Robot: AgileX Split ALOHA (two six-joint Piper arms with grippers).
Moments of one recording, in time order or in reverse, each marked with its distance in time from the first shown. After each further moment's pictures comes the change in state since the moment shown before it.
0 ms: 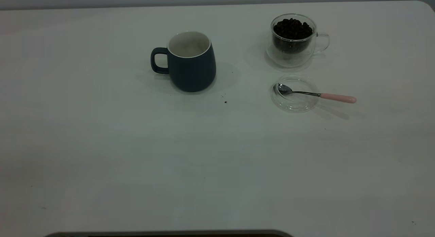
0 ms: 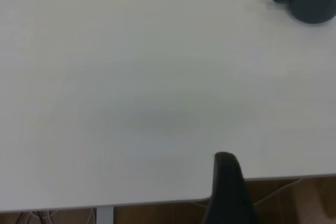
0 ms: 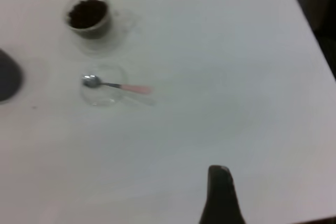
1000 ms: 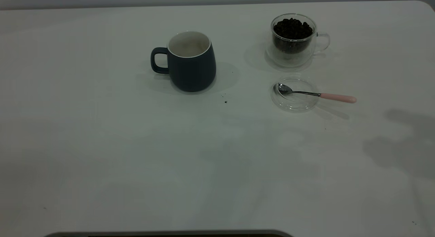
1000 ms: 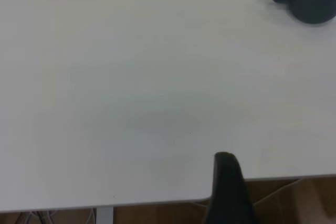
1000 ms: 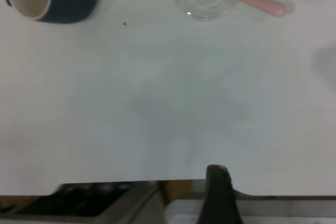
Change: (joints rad) left arm 0.000 0.000 0.000 0.000 0.000 -0.001; right arm -0.158 1.274 -0.314 0.620 -0.181 -0.402
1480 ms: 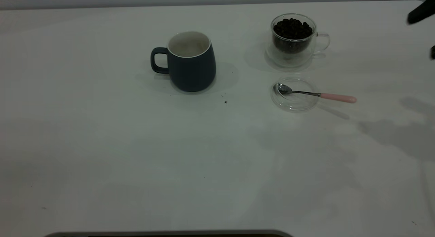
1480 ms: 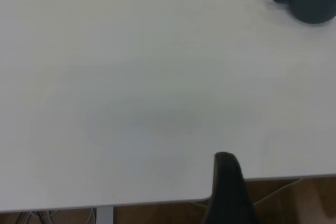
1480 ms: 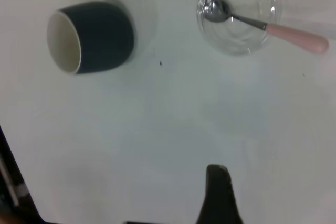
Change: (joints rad) left arm 0.000 0.000 0.000 0.000 0.000 0.000; right arm -0.115 0.317 0.108 0.499 -0.135 -0.477
